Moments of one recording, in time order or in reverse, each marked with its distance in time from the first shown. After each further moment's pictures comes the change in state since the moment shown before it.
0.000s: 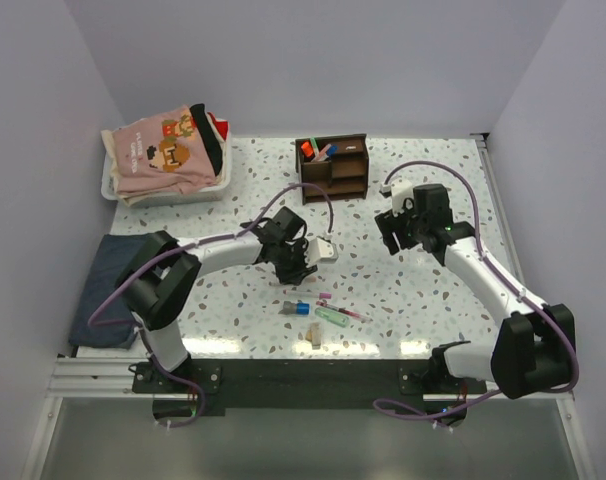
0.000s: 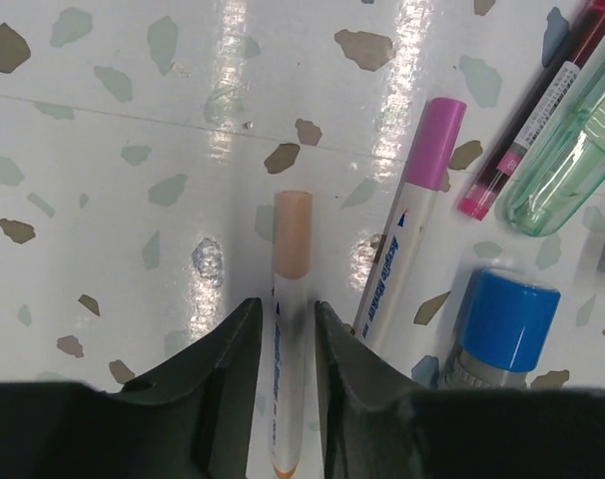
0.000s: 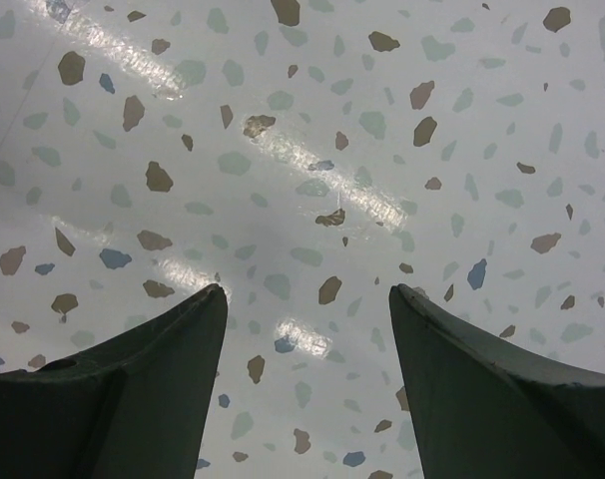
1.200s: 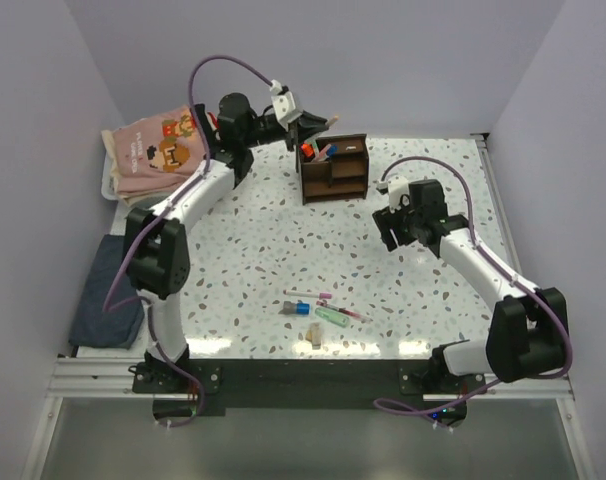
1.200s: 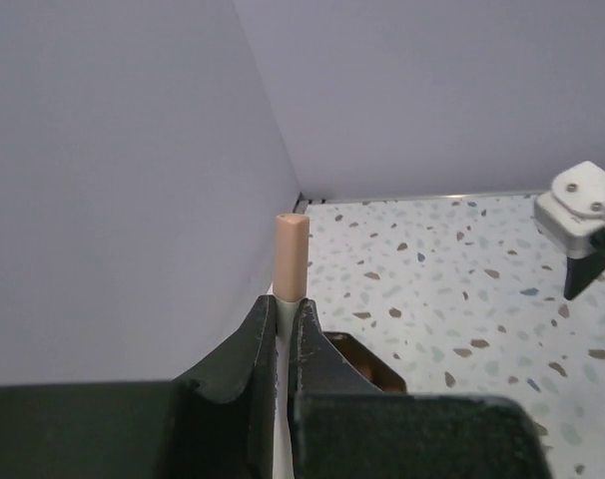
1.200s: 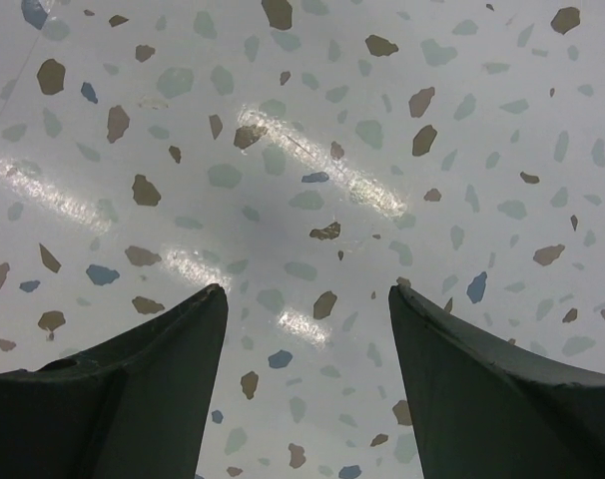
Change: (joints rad) left arm 0.332 0.170 0.613 0.819 0.534 -0.408; right arm 0.000 0.081 0.036 0.010 0.009 -0.001
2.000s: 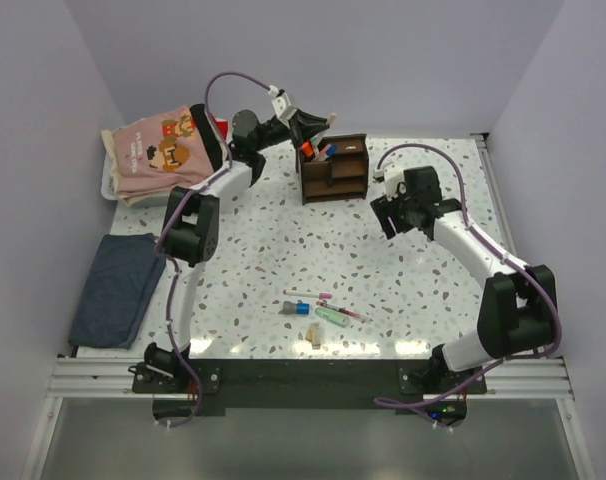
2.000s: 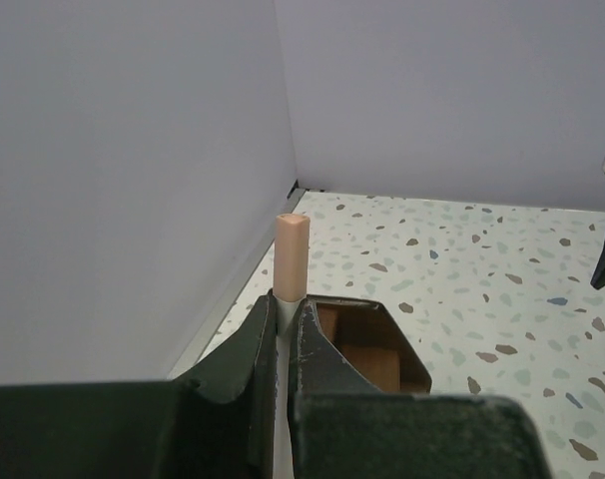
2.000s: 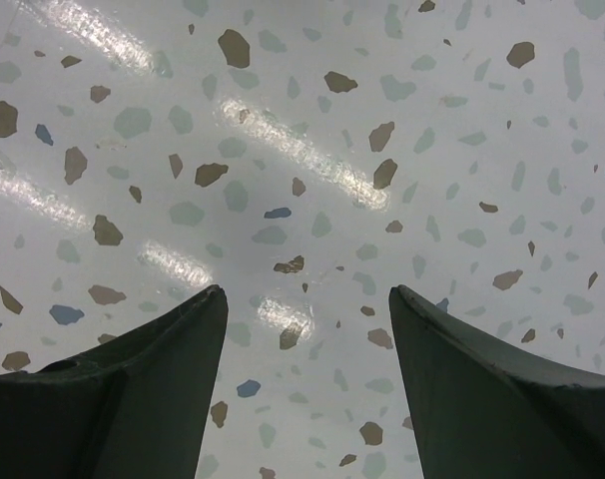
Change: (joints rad) left arm 0.053 0.467 0.290 0.422 -0.005 -0.359; right arm -0.006 0.122 0.128 -0.026 0.045 -0.025
